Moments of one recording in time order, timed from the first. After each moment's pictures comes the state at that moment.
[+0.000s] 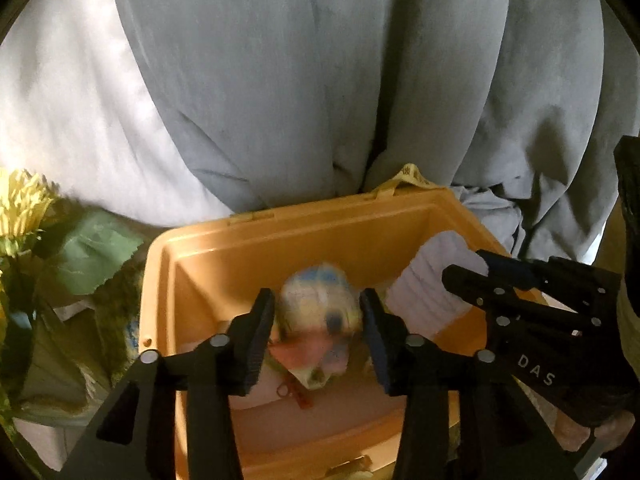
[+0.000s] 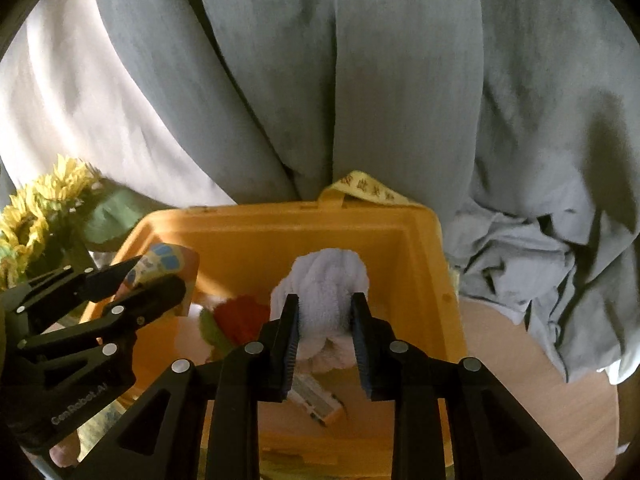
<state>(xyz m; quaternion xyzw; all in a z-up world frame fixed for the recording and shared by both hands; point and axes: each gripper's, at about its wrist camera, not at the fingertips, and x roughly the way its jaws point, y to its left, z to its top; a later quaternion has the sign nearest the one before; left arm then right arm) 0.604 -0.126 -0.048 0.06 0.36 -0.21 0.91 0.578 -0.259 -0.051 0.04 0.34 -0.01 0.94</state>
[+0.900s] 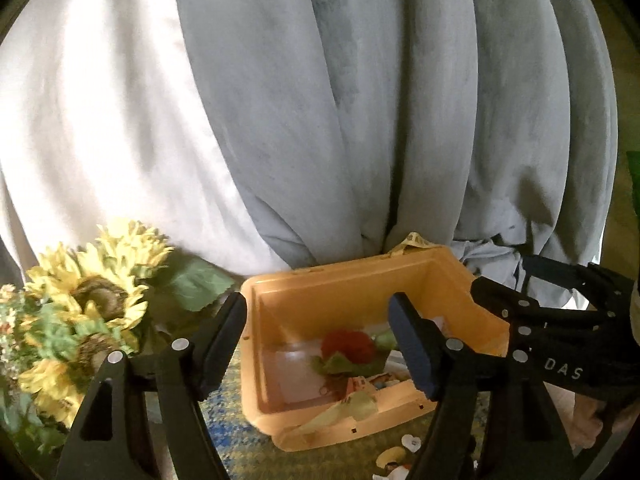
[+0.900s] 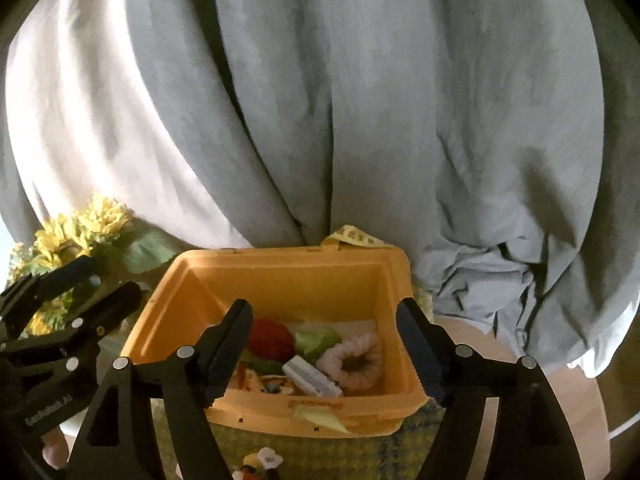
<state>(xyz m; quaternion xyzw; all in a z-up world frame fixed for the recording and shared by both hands) 0.510 -0.084 0.029 0.06 0.24 -0.14 0.96 0.500 -0.246 0.009 0.04 0.25 -0.03 0.97</state>
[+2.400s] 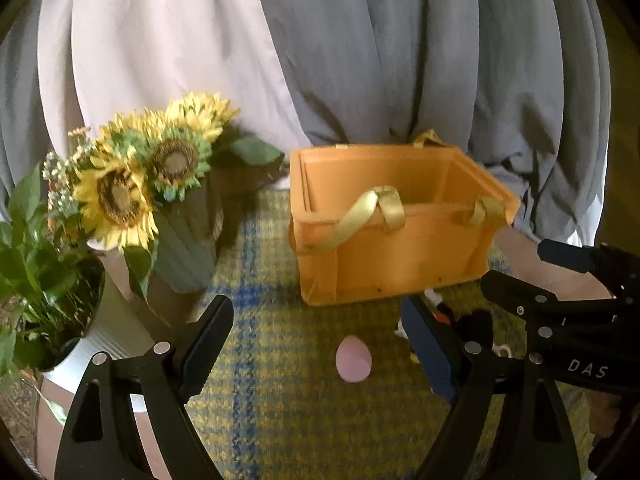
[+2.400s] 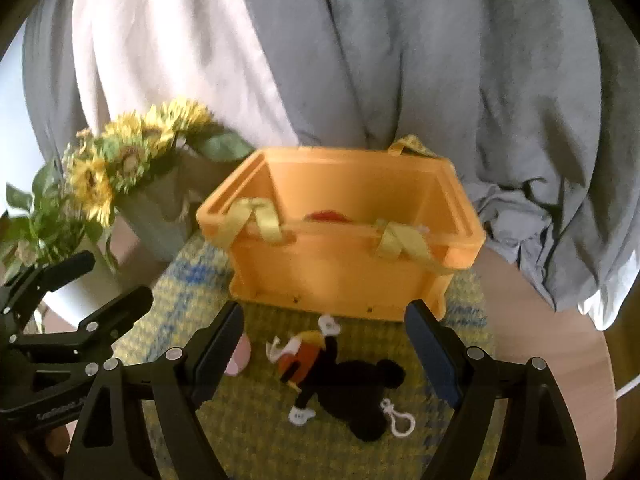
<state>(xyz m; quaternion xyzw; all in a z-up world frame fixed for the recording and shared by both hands) 0.400 -0.032 -0.052 0.06 0.32 -0.09 0.94 0.406 -0.185 -0.055 0.00 0.32 0.04 0.94</state>
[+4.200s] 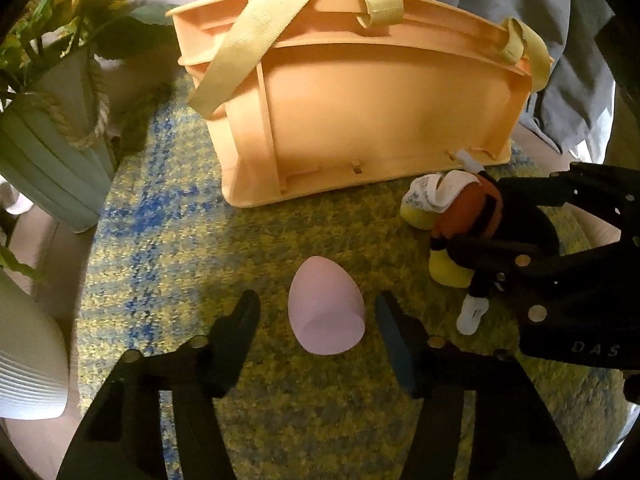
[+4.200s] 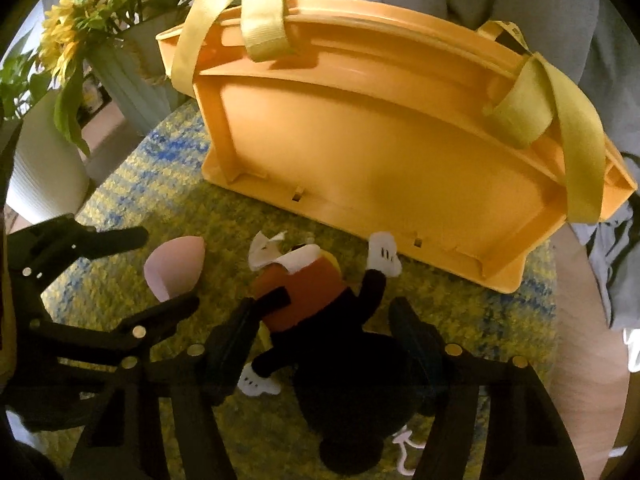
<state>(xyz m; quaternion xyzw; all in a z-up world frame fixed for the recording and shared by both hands) 0.469 -0.064 -0.183 0.09 0.46 -0.16 0.87 0.482 -0.178 -0.164 -0.08 0.45 0.10 0.88</state>
